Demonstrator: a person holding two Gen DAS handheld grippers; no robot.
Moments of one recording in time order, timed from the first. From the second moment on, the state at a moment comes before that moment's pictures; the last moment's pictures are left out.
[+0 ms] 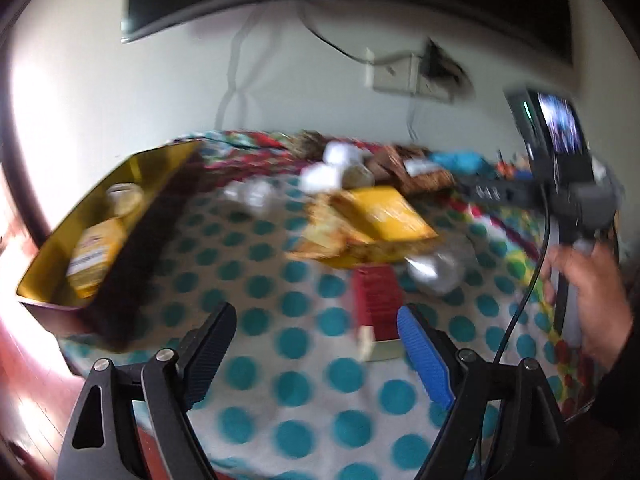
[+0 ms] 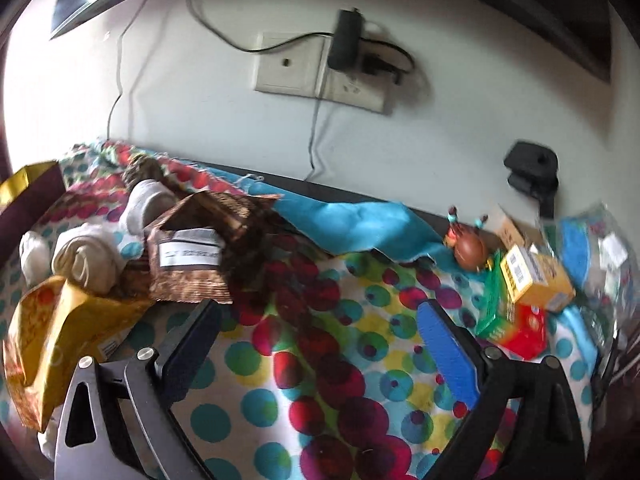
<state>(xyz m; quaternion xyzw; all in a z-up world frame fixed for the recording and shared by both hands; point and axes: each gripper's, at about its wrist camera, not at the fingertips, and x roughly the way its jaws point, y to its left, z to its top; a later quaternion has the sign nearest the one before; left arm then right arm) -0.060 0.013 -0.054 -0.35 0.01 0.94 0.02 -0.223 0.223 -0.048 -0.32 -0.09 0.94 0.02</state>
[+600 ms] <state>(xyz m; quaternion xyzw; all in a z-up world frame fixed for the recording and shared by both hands) -0.098 0.030 -0.087 -0.39 -0.01 0.92 0.01 -0.222 0.222 -0.049 -0.32 -0.08 0.94 -0.01</state>
